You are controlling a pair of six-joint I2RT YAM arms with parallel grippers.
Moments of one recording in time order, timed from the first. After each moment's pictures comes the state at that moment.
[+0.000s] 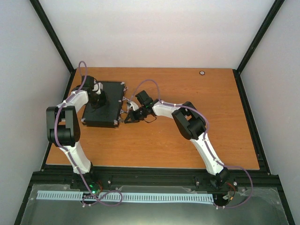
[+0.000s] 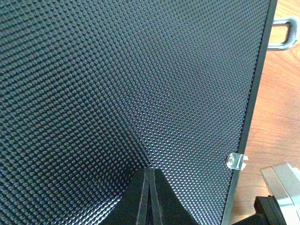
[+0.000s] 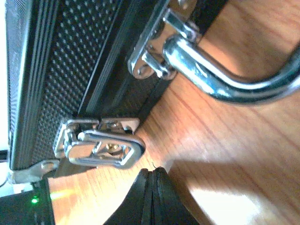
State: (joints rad) left arm 0.04 1.85 1.27 -0.58 0.35 -0.33; right arm 0.73 2.43 1.75 -0.25 -0.81 0.42
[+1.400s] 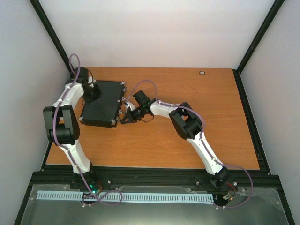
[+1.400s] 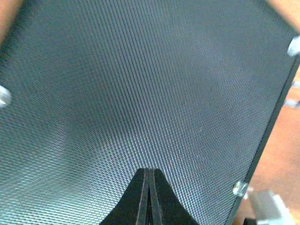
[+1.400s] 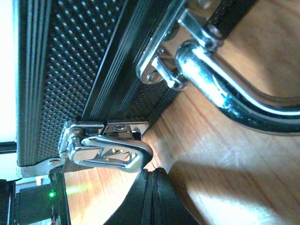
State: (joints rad) left arm 0.08 1.85 1.44 -0.74 0.22 -0.39; right arm 0.74 2.51 1.86 -0.28 -0.90 0.44
